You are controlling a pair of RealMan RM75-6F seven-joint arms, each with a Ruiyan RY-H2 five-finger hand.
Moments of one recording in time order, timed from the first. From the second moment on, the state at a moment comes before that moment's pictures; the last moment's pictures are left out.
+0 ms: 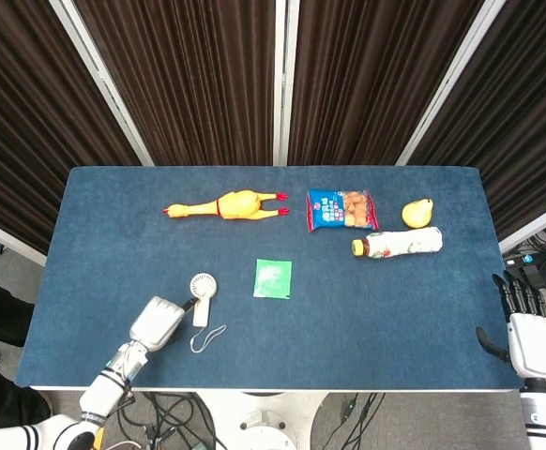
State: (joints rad) left arm -0.46 -1.58 0.01 -1.50 1.38 1.09 0.49; right arm 0.06 -1.16 0.08 -1.64 -1.38 1.43 -0.06
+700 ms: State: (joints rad) left arm -0.27 -1.42 -0.06 -1.54 1.39 1.46 0.30; right arm 0.04 -1.16 0.08 -1.62 -1.40 1.45 -0.02
